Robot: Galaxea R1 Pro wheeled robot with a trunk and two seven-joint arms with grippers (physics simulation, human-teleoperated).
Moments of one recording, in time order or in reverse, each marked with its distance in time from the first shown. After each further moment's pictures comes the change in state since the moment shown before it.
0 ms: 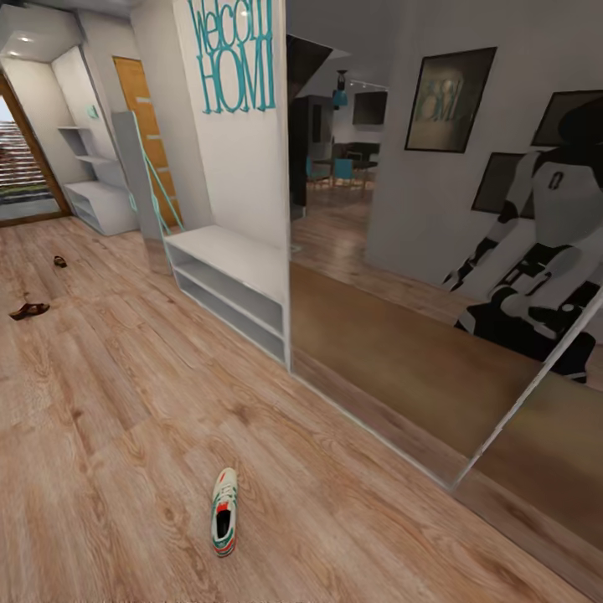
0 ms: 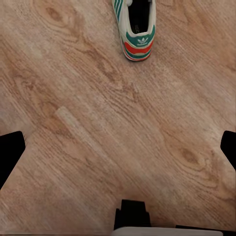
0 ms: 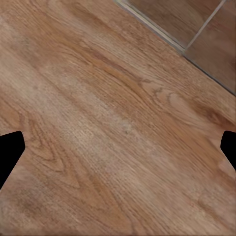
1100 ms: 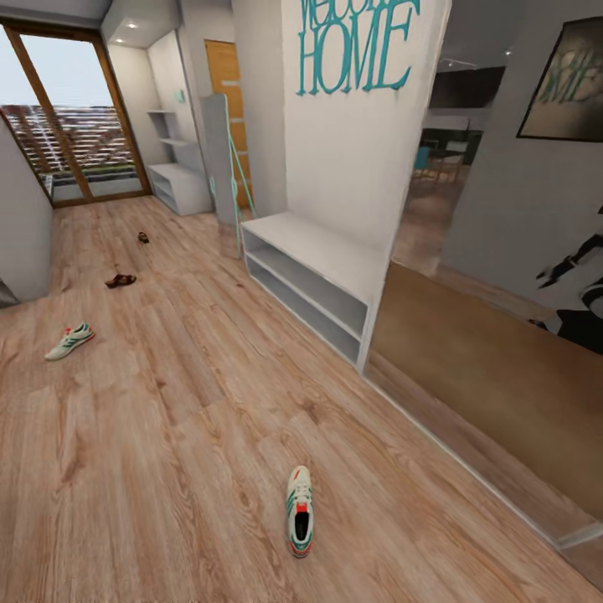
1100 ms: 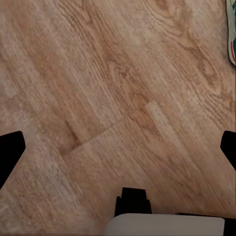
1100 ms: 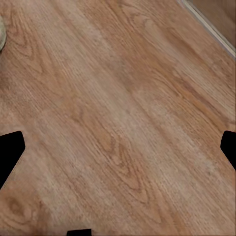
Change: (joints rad) left arm 0.000 -0.001 0.000 0.000 0.002 0.000 0.000; right arm 0.000 0.000 0.000 0.000 0.000 0.000 0.000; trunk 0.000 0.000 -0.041
